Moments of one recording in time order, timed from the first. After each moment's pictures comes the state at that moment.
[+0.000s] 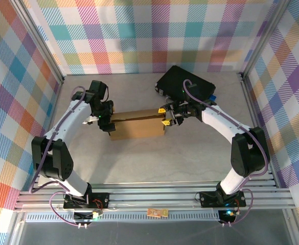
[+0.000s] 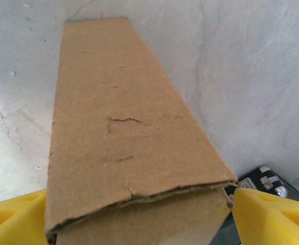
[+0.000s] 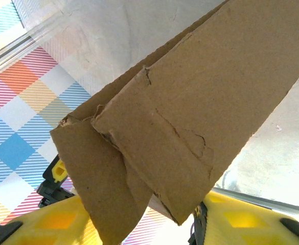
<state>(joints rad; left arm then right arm) -0.22 1.61 1.40 -1.02 0.20 -1.92 0.43 1.65 1.23 -0.45 -0.69 1.51</state>
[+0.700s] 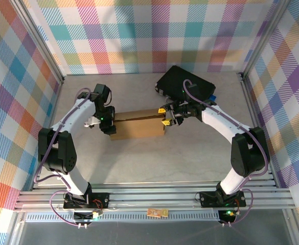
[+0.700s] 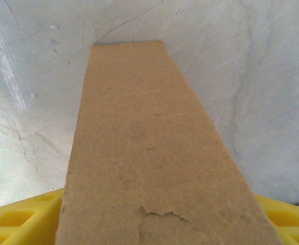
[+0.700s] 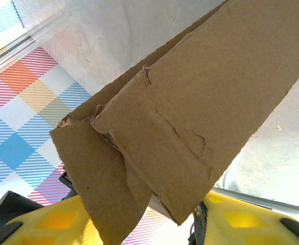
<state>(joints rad) -0.22 1.69 1.37 -1.03 0.20 -1.92 0.43 1.65 1.23 -0.45 -0.69 1.51</state>
